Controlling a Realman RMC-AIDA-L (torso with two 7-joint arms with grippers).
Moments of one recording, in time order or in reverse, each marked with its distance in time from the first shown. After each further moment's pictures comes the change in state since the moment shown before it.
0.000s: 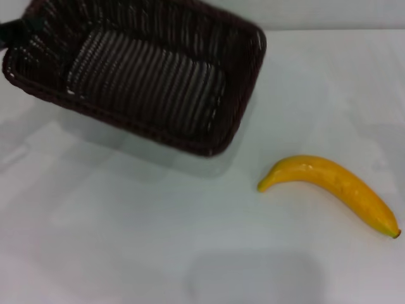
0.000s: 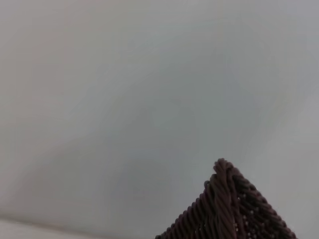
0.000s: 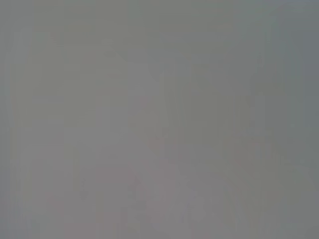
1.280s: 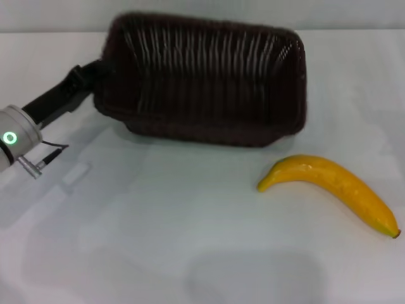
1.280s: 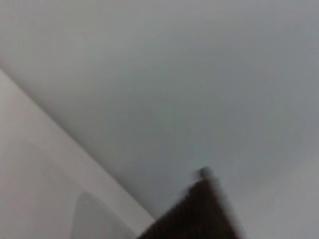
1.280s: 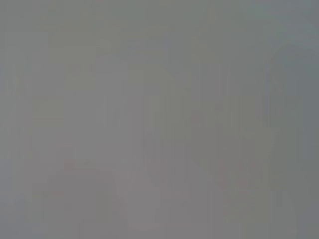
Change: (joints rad) left arm -0.025 -0.197 0.101 -0.234 -0.236 0.239 0.065; right arm 0.010 -0.002 0.011 -0.138 0.009 -0.078 -0.010
